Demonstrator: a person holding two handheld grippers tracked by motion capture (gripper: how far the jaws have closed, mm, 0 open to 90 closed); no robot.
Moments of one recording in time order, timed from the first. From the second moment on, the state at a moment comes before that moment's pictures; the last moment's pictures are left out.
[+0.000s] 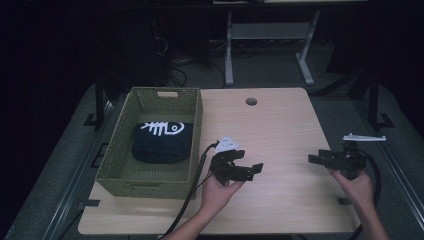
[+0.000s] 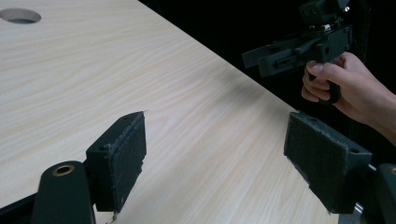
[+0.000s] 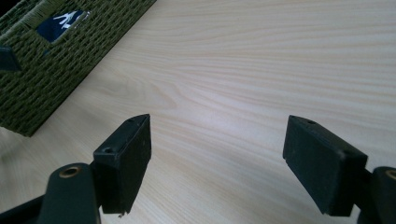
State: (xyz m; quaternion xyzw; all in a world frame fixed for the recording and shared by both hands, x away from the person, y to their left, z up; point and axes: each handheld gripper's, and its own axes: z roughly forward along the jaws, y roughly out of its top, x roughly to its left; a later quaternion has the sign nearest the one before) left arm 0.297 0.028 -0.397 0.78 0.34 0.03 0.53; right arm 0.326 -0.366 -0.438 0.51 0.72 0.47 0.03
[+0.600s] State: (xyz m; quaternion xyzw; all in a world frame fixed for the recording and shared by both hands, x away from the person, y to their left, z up) left arm 0.263 0.042 -0.429 0.79 0.32 0.03 0.52; right arm 0.286 -0.353 -0.463 0.52 0.72 0.46 0.05
